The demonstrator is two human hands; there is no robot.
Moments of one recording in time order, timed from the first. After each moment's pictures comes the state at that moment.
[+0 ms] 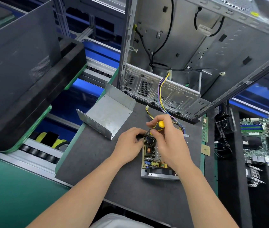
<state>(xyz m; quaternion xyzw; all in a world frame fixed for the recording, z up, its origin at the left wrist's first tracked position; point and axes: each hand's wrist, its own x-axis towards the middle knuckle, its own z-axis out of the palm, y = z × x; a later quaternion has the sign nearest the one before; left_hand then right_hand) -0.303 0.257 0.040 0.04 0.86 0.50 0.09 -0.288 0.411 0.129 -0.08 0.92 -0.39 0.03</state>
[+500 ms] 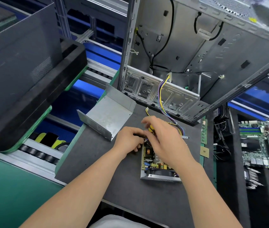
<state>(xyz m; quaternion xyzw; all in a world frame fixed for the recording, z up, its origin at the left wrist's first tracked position) -0.325 0.259 0.045 -0.10 0.76 0.60 0.21 -0.297 0.402 0.146 -0.22 0.95 -0.23 0.01</state>
